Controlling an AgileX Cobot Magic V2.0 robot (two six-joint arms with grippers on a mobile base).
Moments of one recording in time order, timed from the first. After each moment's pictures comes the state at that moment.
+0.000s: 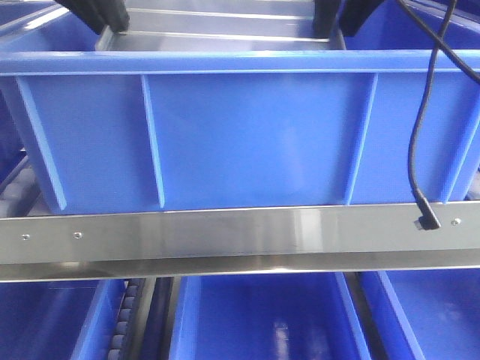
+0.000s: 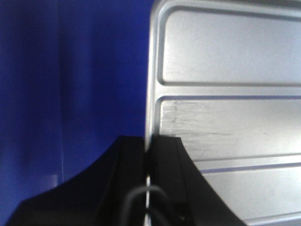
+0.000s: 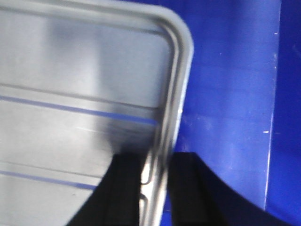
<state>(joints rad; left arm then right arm) -0.51 1.62 -1.52 0.10 0.79 -0.40 0.47 1.70 -1.62 -0.20 0.92 0.46</state>
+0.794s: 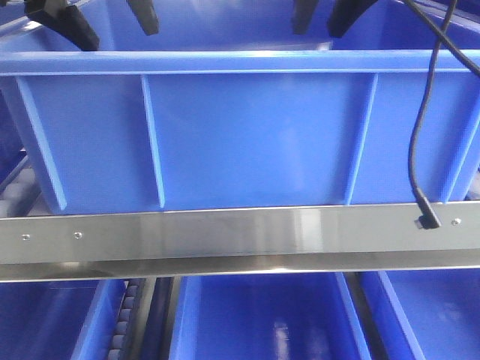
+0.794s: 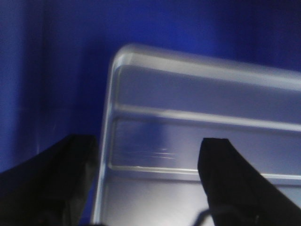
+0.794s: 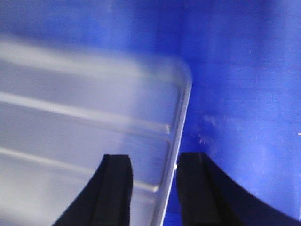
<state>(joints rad) -0.45 1.66 -1.52 0.00 0.77 -0.44 0.45 1.70 -1.62 -0.12 0.87 0.45</state>
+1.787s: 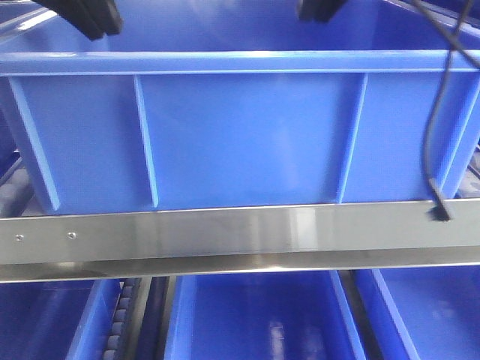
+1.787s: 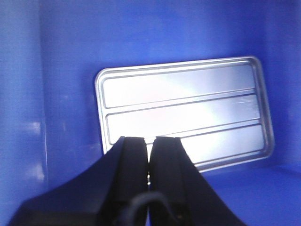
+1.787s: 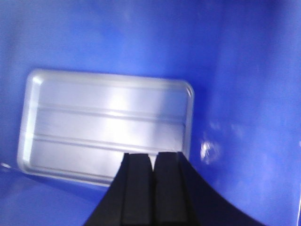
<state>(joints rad) -0.45 1.54 -1.42 -0.01 0.77 -0.34 0.44 1.61 -1.55 -0.04 0.79 0.33</state>
